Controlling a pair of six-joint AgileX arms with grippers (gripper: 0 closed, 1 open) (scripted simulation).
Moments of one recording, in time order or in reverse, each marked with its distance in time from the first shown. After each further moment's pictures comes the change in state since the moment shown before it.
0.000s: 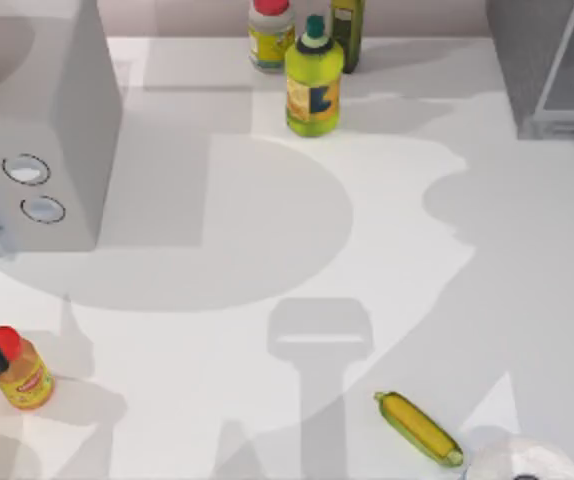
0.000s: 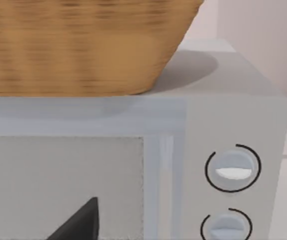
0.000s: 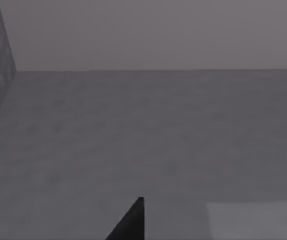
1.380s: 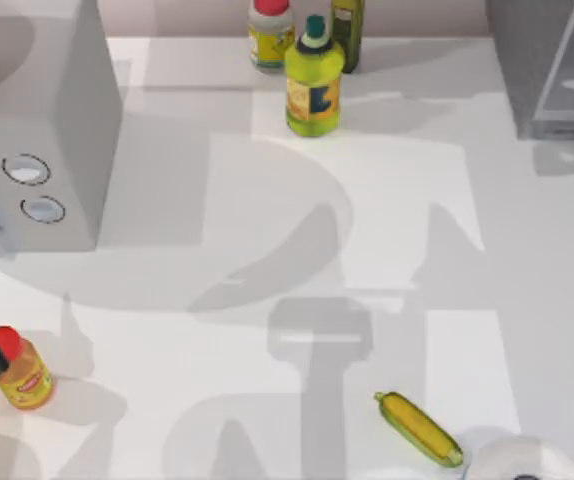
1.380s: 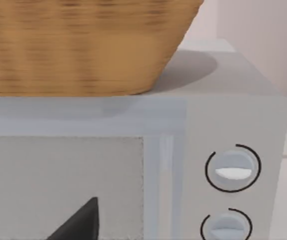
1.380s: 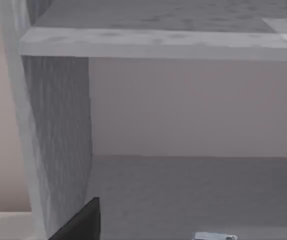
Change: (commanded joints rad) left arm 0.000 0.000 0.000 0.000 0.000 0.000; right arm 0.068 -0.843 -0.485 -0.183 0.050 0.002
